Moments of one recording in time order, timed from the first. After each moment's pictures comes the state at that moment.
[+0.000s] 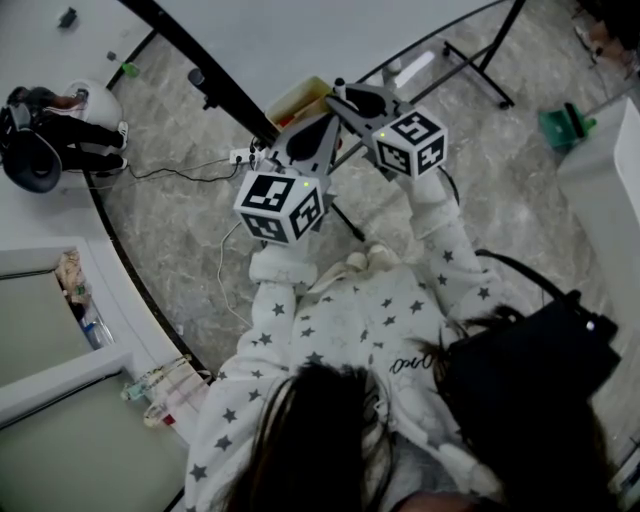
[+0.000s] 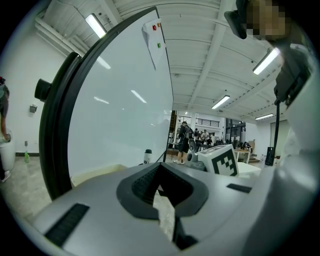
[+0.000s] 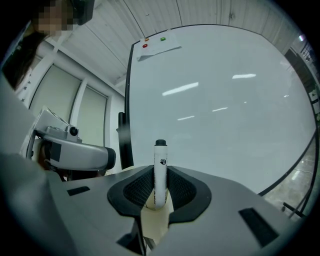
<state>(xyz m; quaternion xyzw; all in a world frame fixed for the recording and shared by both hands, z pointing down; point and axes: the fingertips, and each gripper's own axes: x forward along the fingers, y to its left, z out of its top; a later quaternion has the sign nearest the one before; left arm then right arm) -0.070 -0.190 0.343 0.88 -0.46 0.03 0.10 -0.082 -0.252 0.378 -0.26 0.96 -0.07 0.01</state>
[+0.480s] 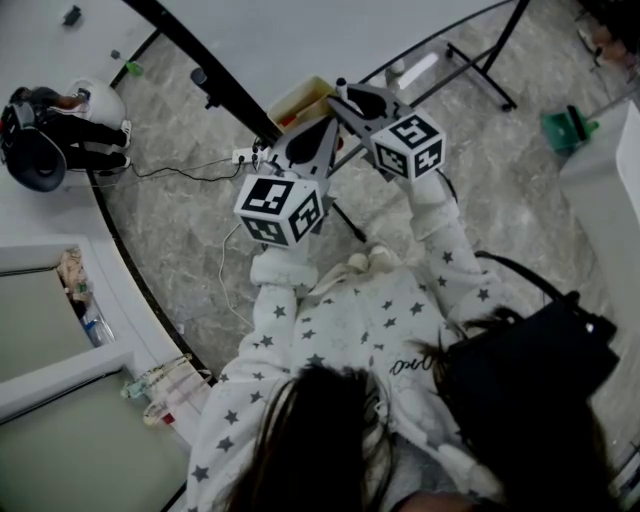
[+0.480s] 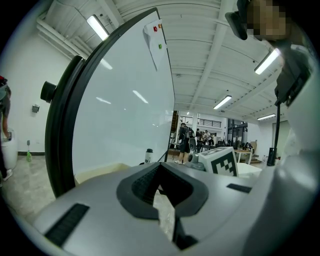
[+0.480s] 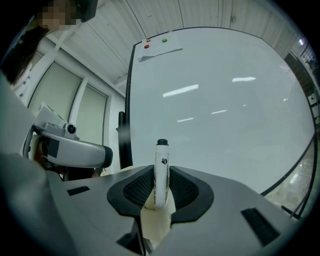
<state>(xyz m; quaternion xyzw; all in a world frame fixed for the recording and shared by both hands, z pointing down) -0.077 -0.188 0.346 0.87 -0.47 0.03 0.10 -0.085 -0.255 0.380 -0.27 0.96 -0.06 0.01</state>
